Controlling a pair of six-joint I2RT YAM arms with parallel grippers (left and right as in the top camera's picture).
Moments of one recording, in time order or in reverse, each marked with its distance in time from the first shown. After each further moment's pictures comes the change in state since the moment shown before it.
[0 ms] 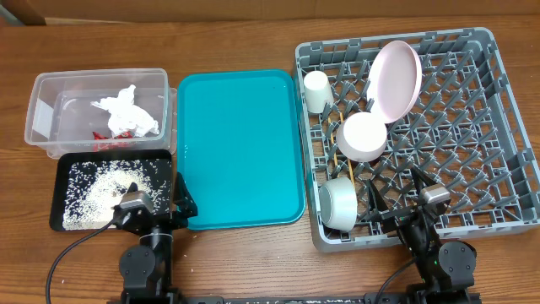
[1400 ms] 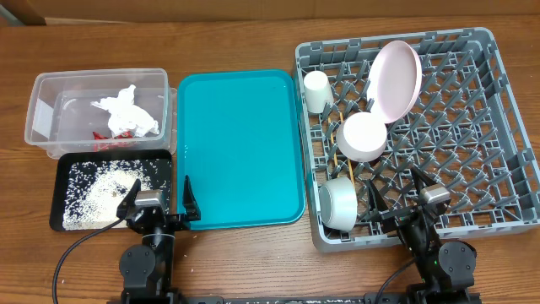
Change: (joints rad) left arm 0.000 0.000 0.000 -0.006 0.063 0.196; right arm 0.000 0.000 0.000 0.000 0.000 0.000
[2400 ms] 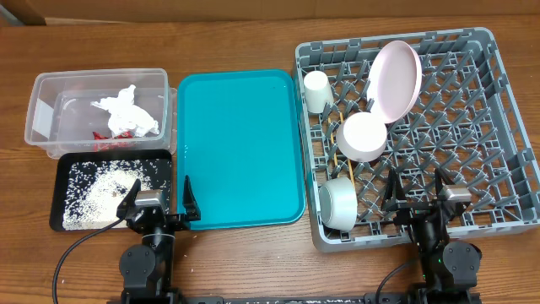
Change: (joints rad) left arm 0.000 0.000 0.000 0.000 0.000 0.000; right arm -0.083 0.000 0.000 -0.001 0.146 0.062
